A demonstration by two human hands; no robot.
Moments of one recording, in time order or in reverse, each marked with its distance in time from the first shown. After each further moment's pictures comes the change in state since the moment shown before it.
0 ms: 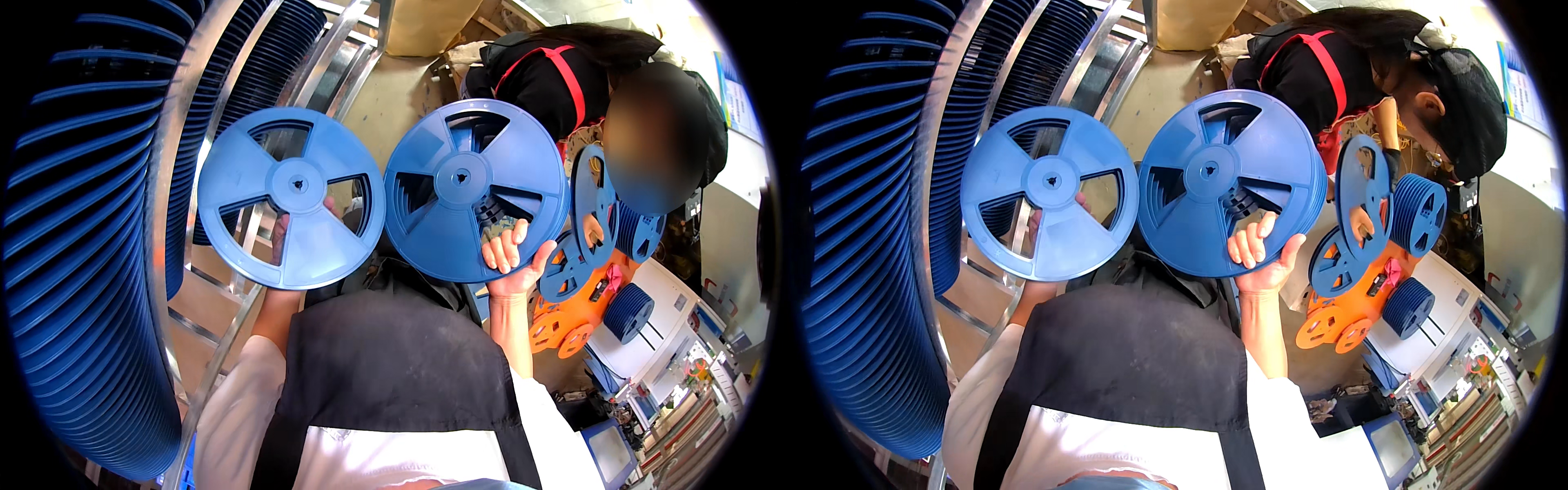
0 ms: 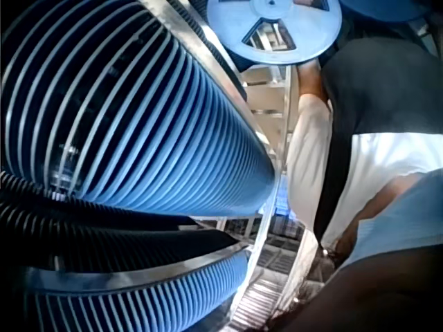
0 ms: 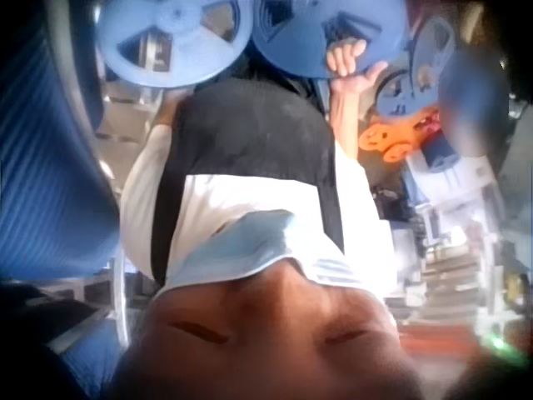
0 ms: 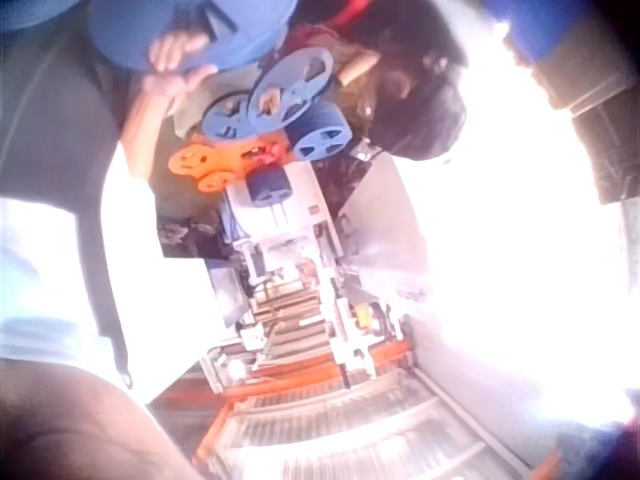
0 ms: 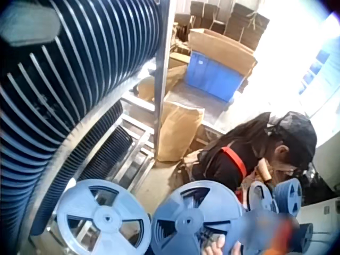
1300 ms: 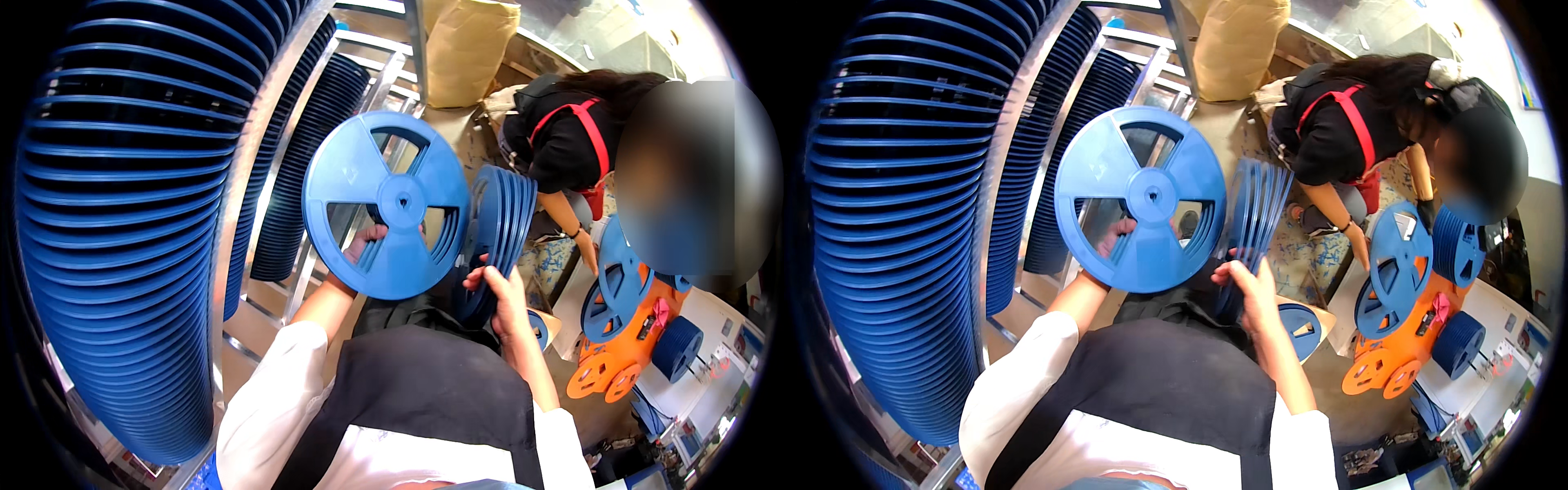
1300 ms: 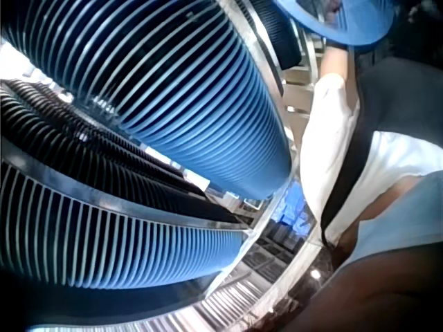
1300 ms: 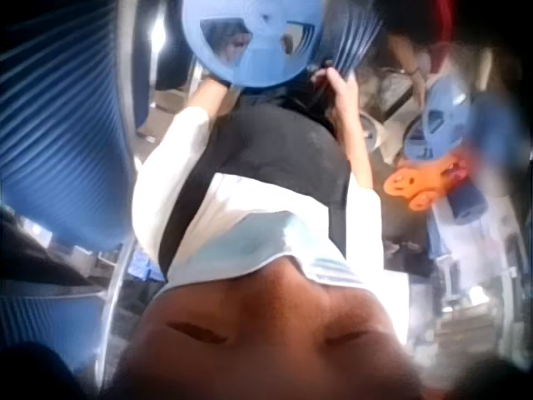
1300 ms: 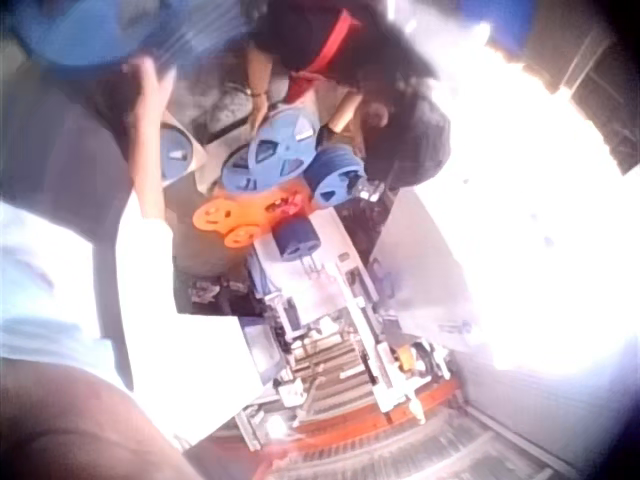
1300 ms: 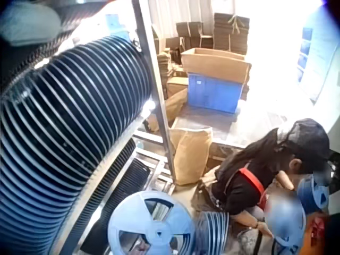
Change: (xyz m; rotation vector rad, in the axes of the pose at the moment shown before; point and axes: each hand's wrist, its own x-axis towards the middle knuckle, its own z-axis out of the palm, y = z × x) left_hand 0.083 0.010 0.038 0.033 0.008 -0.506; right_hand 0.015 0.045 0.023 -0.533 0.306 0.273
